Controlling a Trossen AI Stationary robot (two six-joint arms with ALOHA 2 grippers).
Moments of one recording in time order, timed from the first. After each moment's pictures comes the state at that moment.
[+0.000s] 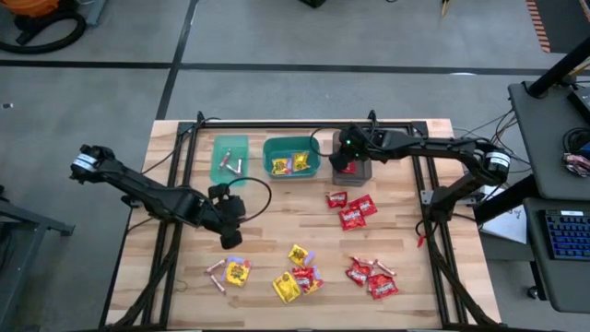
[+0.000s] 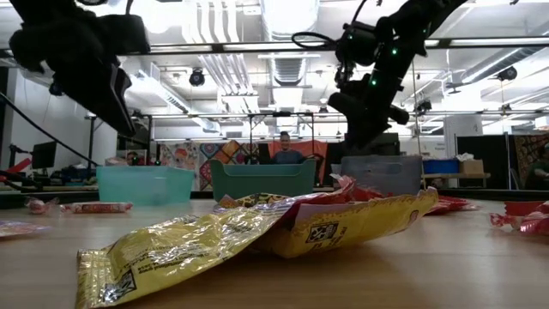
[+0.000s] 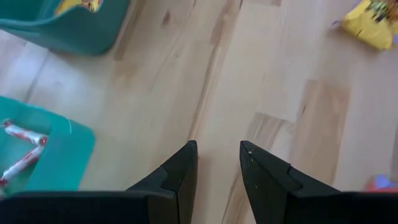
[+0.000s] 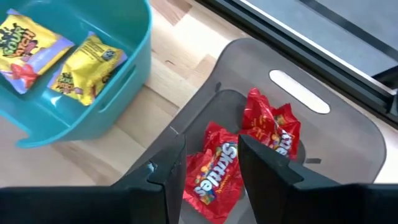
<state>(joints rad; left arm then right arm) -0.38 1.18 0.74 -0.70 -0.43 -0.56 -0.43 1.51 1.01 -0.49 0.29 0.40</state>
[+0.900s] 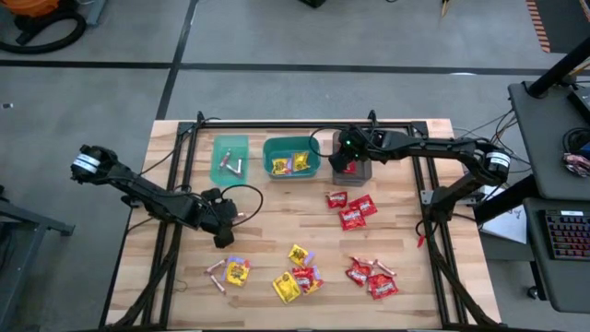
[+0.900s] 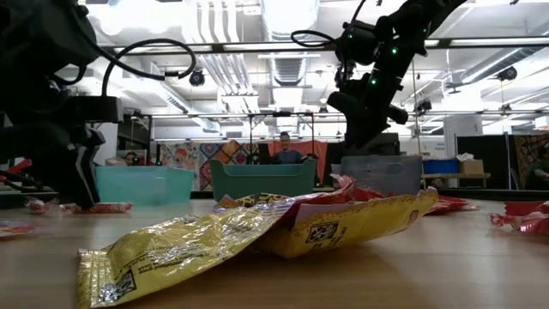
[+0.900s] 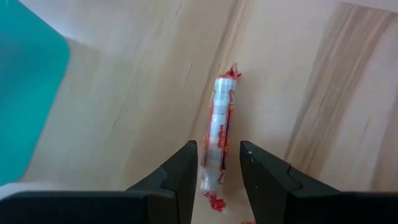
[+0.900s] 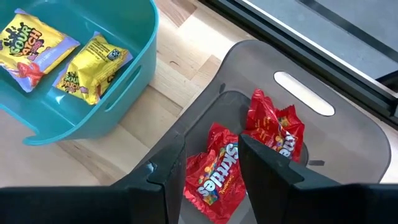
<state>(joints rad) -0.37 1.19 0.41 -0.48 -0.40 -0.62 -0.43 1.50 1.01 -0.48 0.28 0.39</state>
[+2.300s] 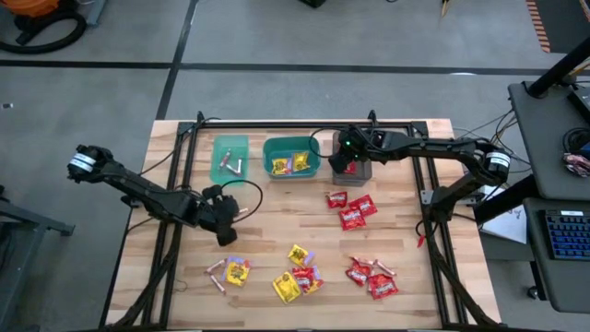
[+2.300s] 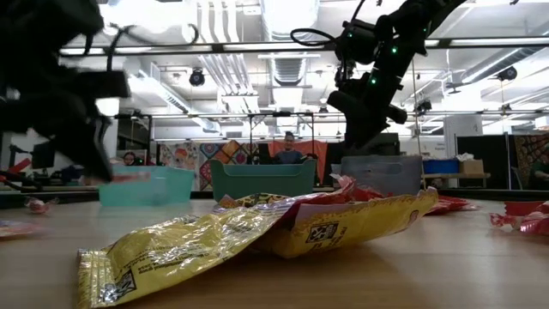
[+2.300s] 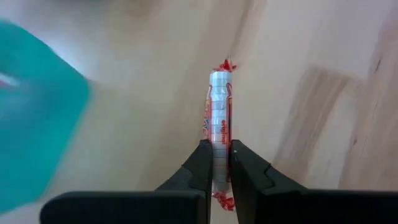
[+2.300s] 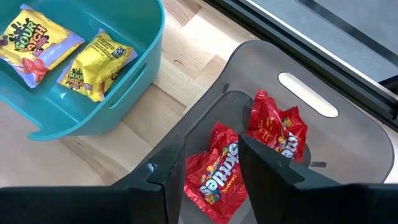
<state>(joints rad) -0.36 1.12 0.50 -0.55 -0.47 -0.62 -0.42 1.50 1.01 -0.48 0.28 0.38</state>
